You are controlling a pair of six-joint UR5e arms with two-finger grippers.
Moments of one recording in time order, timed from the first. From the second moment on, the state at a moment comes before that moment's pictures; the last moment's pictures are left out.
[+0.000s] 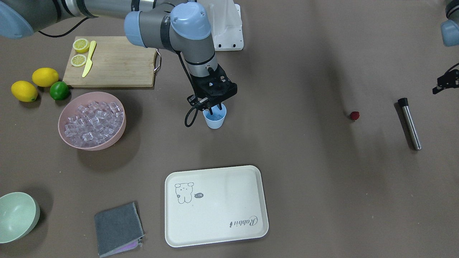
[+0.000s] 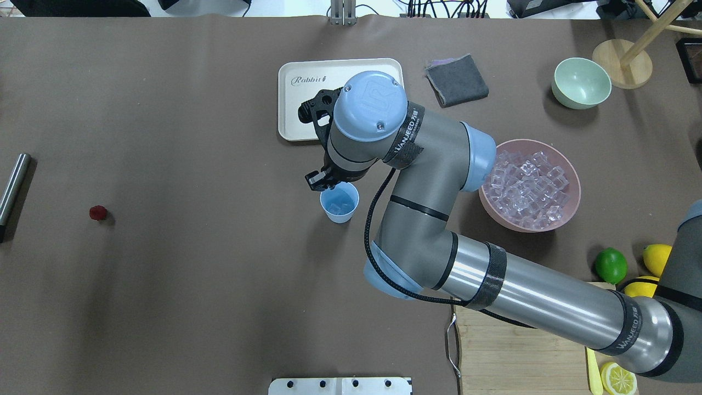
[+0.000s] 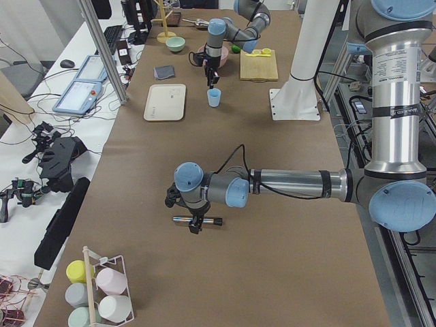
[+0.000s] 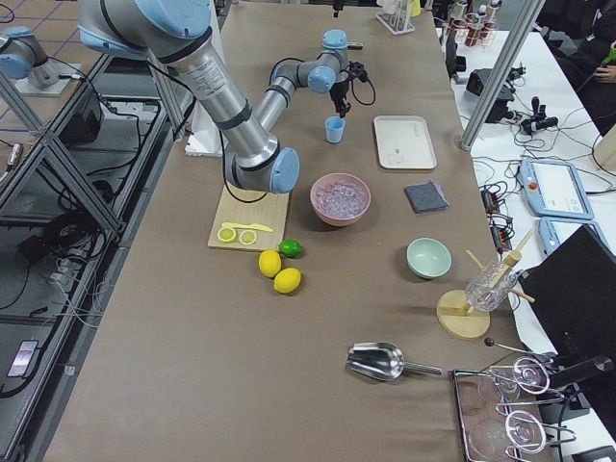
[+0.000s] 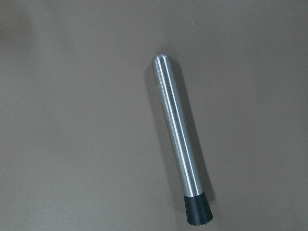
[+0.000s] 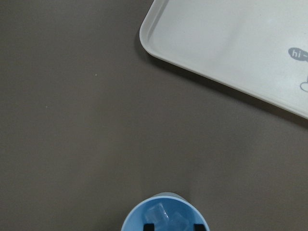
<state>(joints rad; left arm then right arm) -1.39 -1.48 -1.64 -1.72 -2.41 0.06 0.54 -0.74 1.58 -1.52 1.87 0.74</state>
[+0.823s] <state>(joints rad) -1.39 -1.48 -1.64 -1.72 -2.41 0.06 0.73 -0.90 1.66 -1.53 2.13 0.71</state>
